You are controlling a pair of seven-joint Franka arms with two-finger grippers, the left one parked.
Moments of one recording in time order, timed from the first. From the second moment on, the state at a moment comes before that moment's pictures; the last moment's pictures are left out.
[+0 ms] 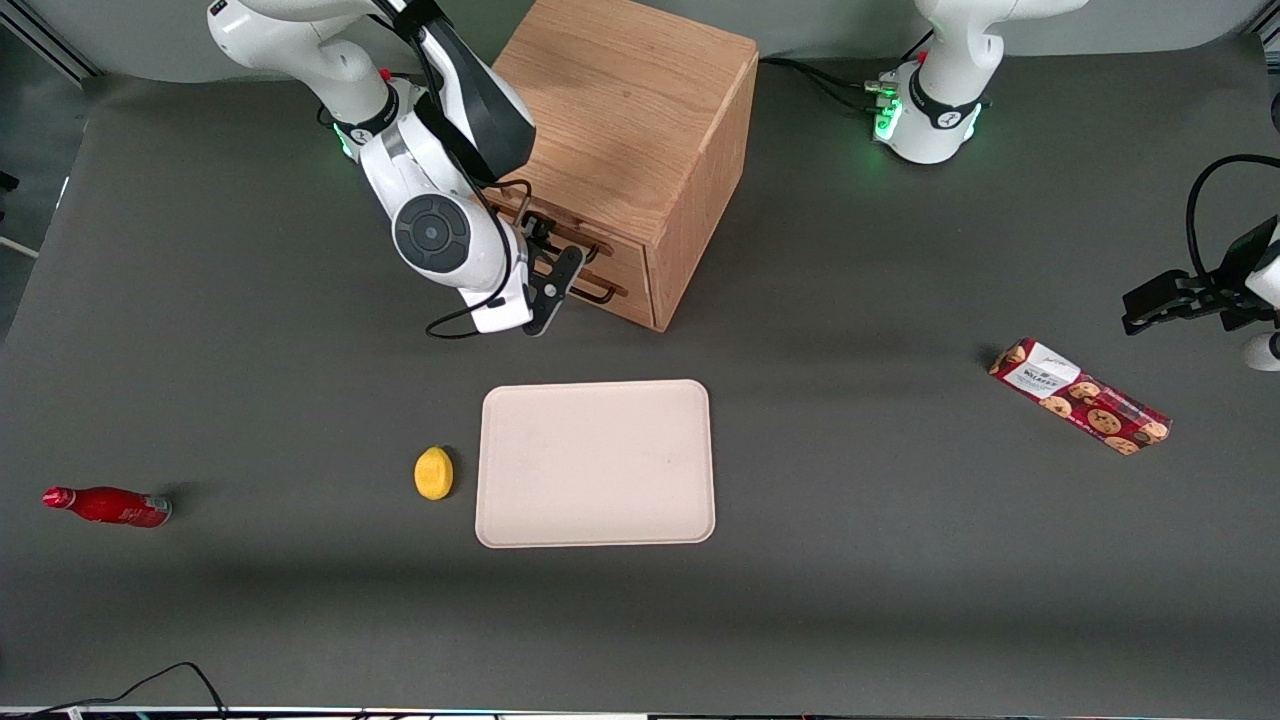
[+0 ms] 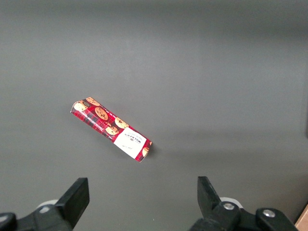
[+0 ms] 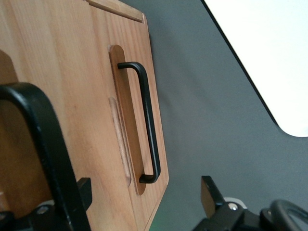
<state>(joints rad) 0.62 0.25 -0.03 -1.85 0.25 1.79 -0.49</state>
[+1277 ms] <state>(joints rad) 0.51 0.32 -0.03 -1.77 0.27 1.80 -0.59</state>
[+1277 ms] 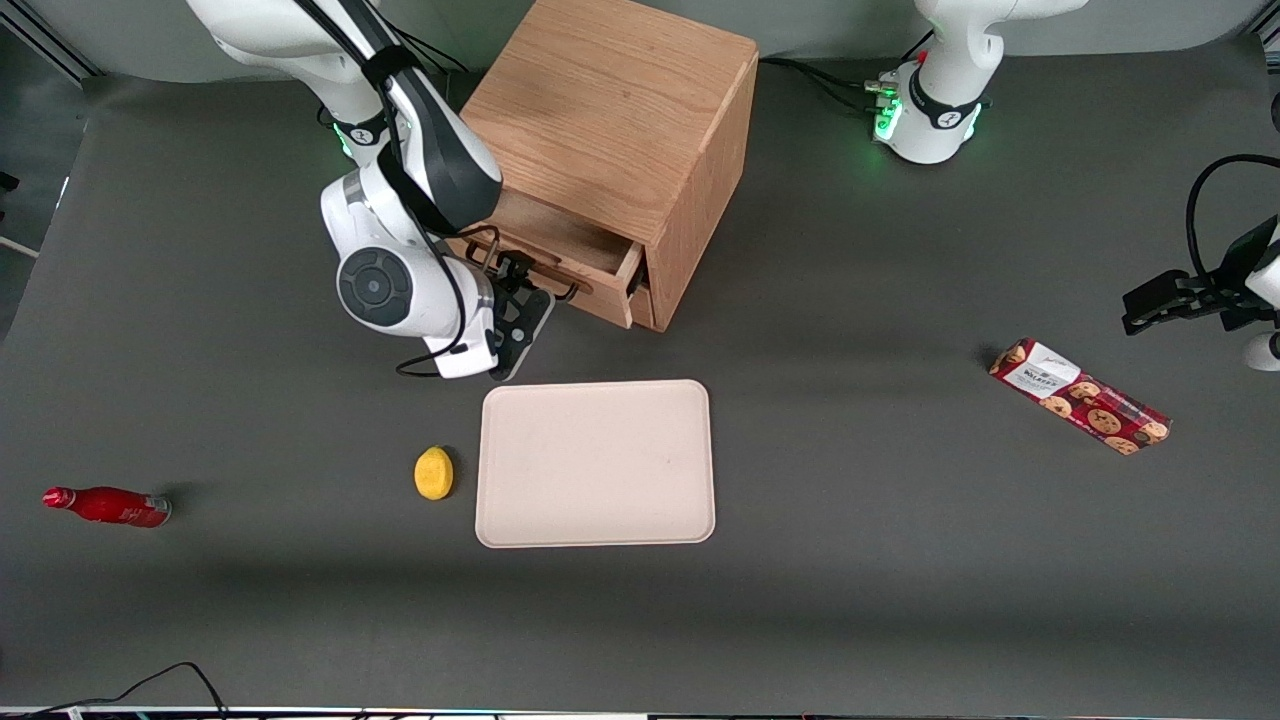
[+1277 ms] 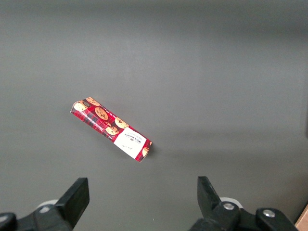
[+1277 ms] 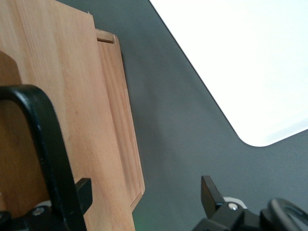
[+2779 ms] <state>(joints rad) 0.41 0.43 -0.03 -1.64 0.30 1.80 -0.71</state>
